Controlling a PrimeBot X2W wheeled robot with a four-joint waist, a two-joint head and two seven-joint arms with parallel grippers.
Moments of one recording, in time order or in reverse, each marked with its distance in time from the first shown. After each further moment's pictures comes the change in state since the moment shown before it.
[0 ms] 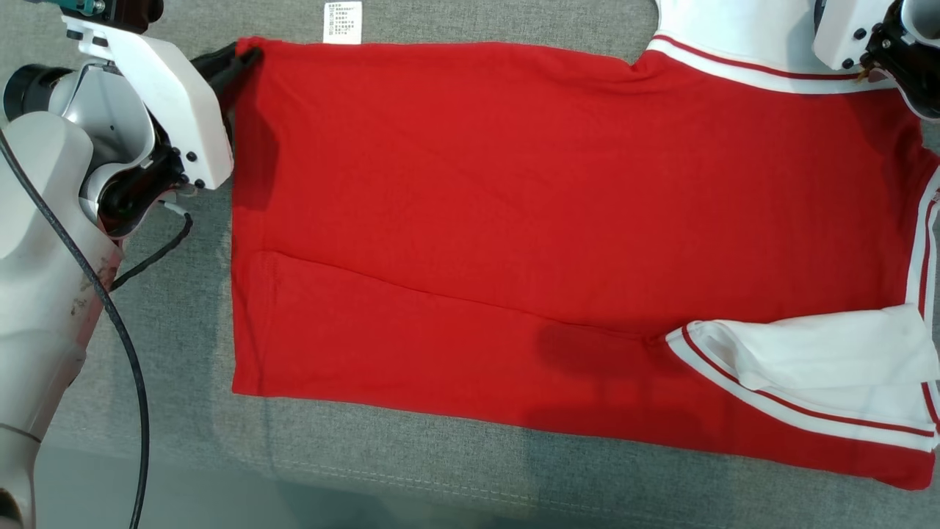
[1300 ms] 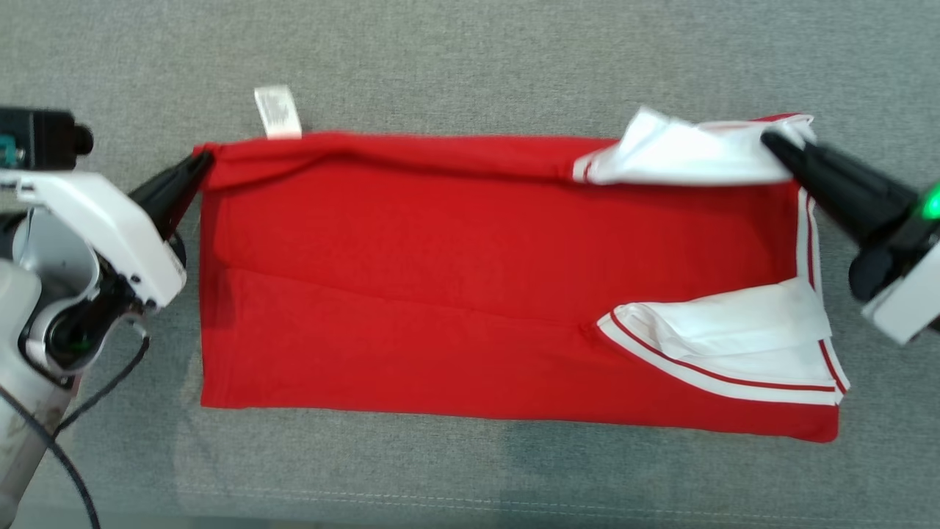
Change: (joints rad) left arm 0.332 0.206 0.058 -0.341 -0.215 0.090 -0.125; right arm 0.385 -0.559 0.156 -0.970 0.357 0.000 -0.362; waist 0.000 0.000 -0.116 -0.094
